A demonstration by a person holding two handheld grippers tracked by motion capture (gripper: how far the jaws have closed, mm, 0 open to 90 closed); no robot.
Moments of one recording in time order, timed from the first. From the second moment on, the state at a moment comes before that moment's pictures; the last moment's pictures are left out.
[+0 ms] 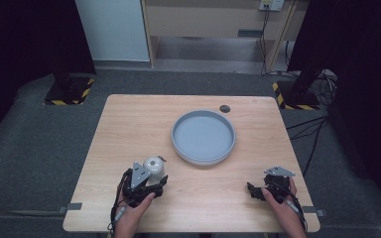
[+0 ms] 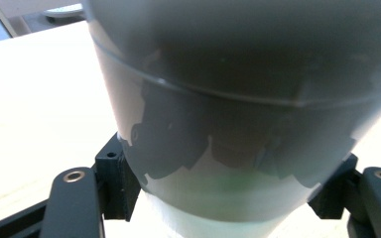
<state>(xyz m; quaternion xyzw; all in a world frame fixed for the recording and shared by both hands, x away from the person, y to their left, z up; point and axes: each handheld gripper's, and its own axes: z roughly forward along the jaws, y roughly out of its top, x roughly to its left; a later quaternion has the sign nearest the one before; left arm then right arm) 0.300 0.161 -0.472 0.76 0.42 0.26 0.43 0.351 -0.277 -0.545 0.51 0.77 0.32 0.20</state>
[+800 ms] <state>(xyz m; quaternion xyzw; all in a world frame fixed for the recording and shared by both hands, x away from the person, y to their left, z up) 0.320 0.149 -0.456 0.77 0.41 0.25 0.43 0.351 -0.277 -0.545 0.51 0.77 0.32 0.20</state>
